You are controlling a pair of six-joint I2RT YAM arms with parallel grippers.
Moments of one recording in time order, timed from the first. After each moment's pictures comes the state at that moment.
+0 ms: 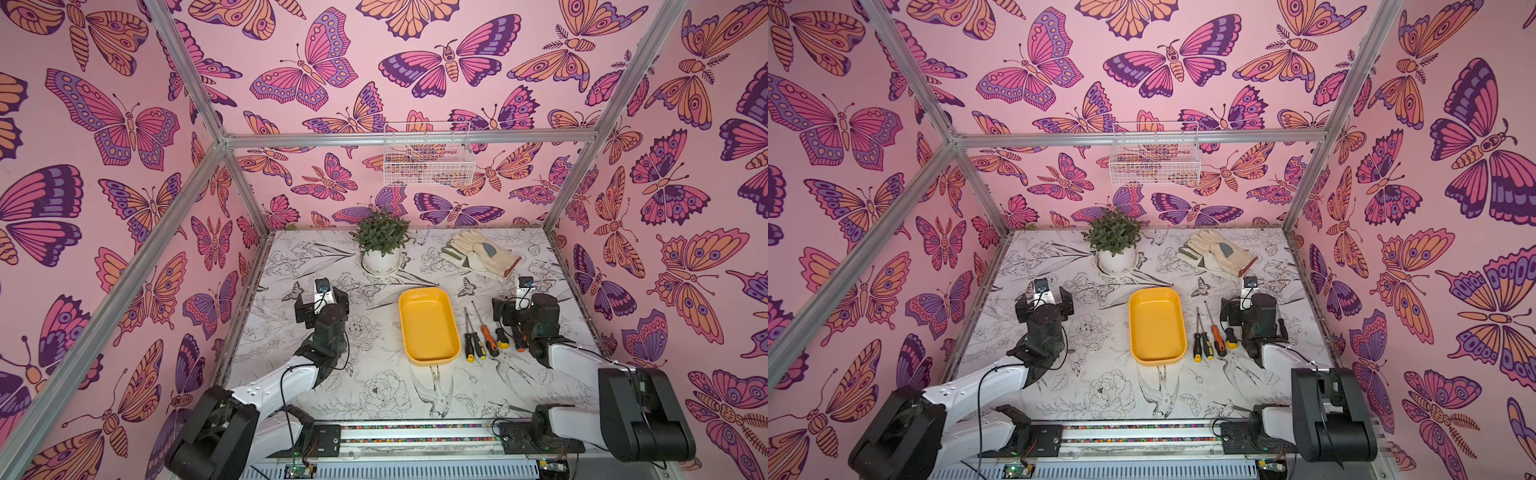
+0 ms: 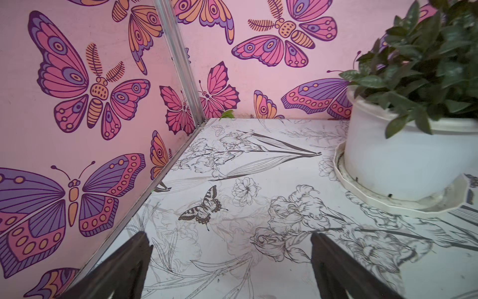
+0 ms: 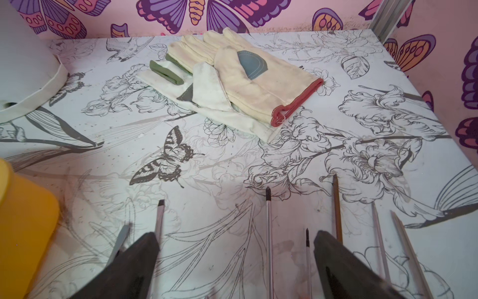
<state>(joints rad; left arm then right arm) -0.45 1.20 0.38 0.58 -0.84 0.01 0.07 1.30 0.37 0.45 -0.06 -0.01</state>
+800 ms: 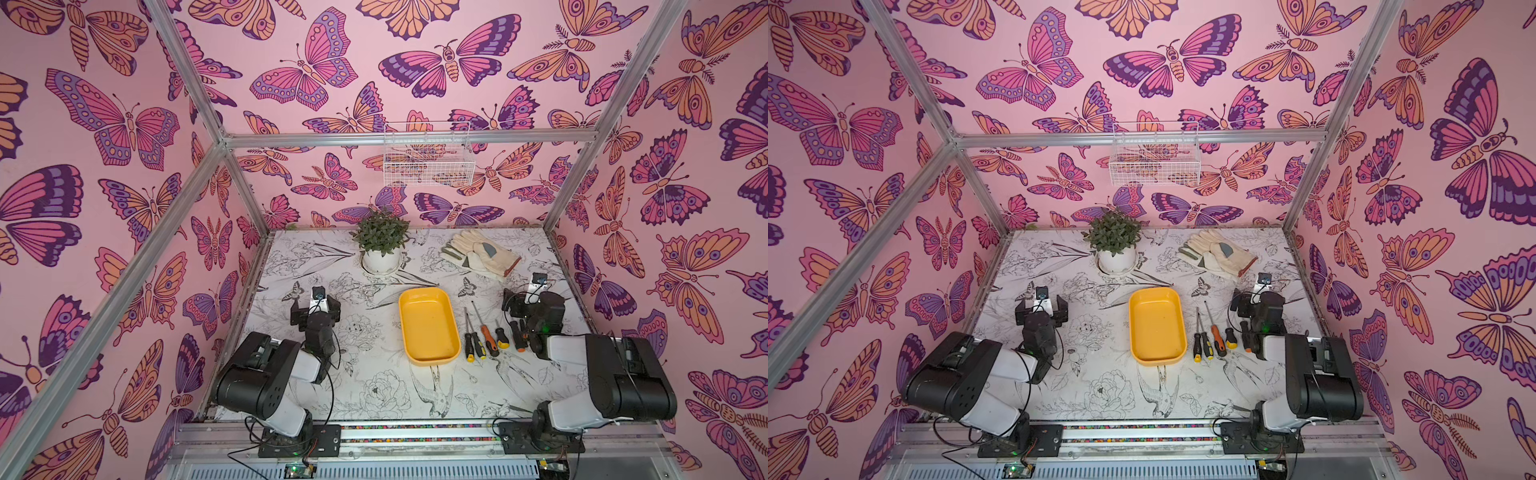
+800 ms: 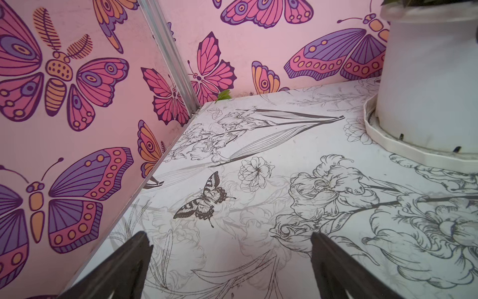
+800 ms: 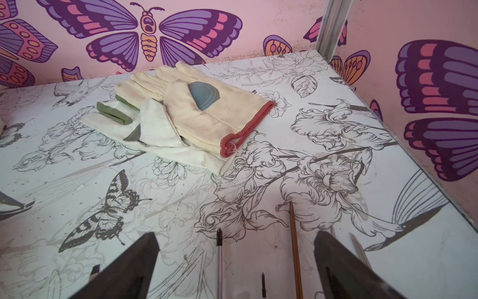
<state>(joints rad) -0.23 1.55 0.24 1.09 -0.54 0.14 -0.02 1.50 0.39 0.71 -0.02 0.05</state>
